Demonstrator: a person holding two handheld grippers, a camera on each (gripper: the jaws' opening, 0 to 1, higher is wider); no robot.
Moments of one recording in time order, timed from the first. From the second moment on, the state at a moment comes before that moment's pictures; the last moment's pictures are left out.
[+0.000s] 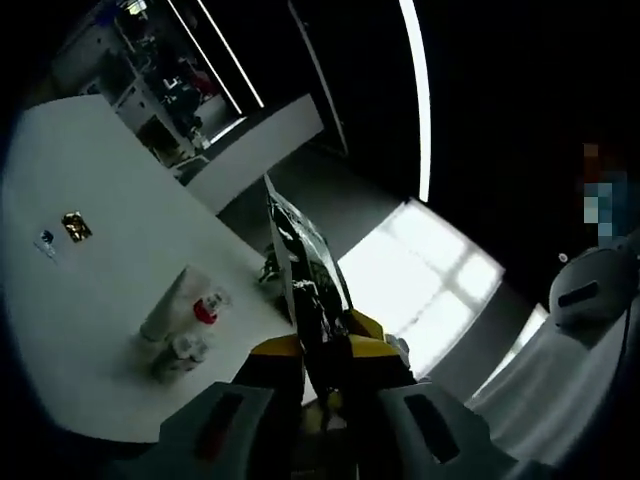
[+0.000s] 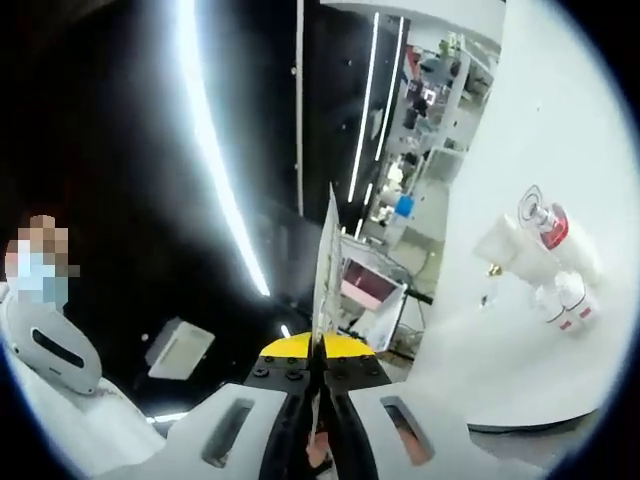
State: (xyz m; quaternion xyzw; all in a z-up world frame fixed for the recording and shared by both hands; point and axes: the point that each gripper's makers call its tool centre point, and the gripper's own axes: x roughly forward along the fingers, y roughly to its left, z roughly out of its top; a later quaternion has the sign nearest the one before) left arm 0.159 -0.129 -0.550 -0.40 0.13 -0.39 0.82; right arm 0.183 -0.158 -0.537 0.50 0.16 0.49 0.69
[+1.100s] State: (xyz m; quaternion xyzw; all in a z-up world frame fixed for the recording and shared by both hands) left arm 0.197 -0.050 -0.596 -0.52 0.17 -0.31 0.77; right arm 0.191 -0.118 -0.570 0.35 0.15 0.42 0.82
